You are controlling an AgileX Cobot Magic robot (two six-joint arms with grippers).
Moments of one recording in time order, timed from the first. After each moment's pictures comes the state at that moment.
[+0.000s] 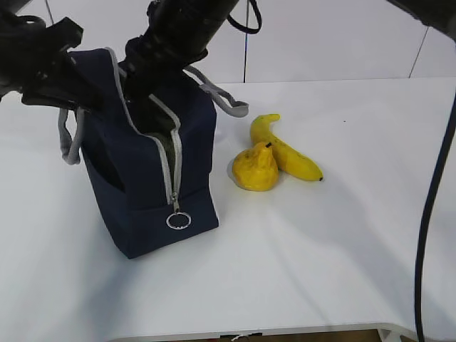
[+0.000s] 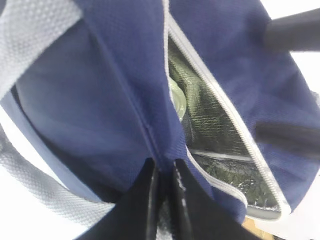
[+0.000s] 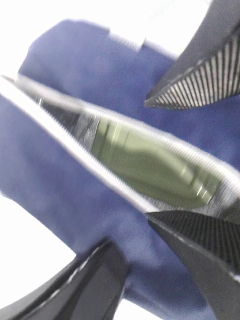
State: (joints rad) left arm -0.16 1.61 -1.29 -0.70 0.92 0.18; right arm 0.58 2.25 -2.38 0.38 1.23 -0.56
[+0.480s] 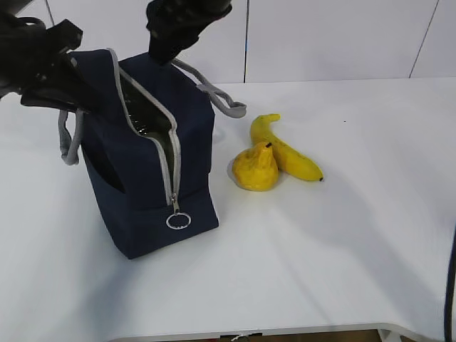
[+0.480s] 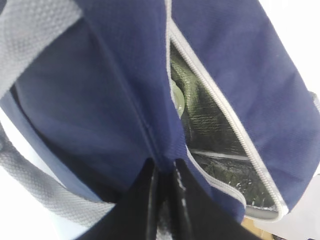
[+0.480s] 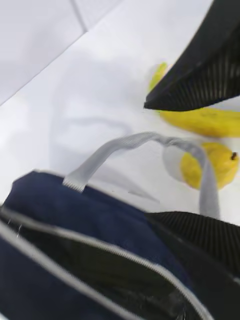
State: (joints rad) left arm -0.16 1.61 -1.29 -0.69 0.93 0.18; right arm 0.58 2.19 -2.42 0.22 1.25 -0.55
